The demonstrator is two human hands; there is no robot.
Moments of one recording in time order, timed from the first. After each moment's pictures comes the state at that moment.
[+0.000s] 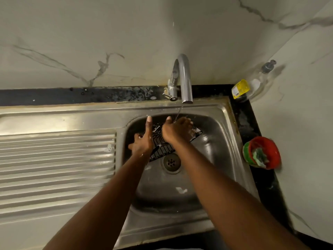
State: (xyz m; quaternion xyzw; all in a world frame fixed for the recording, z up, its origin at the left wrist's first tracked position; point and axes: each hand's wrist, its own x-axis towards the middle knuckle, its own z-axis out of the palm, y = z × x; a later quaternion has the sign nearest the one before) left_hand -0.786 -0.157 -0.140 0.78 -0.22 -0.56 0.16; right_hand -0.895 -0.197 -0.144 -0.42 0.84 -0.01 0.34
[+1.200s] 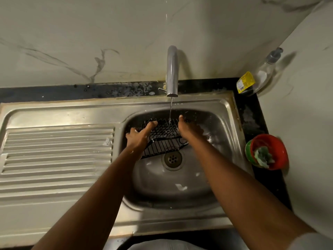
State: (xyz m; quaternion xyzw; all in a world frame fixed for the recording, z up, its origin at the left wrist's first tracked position) left_hand -0.784 -0.155 -0.159 0.75 -0.27 -0.54 0.26; right_hand -0.972 -0.203 -0.193 -0.38 0.83 -0.01 0.40
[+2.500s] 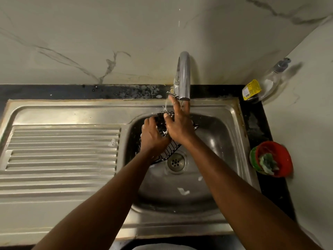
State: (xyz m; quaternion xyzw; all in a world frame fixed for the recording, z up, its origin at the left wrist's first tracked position) left_hand -0.798 -0.159 -0.169 0.70 -0.57 -0.35 0.26; right_hand -0.918 -0.197 -0.131 -0.65 0.67 -0.19 0.30
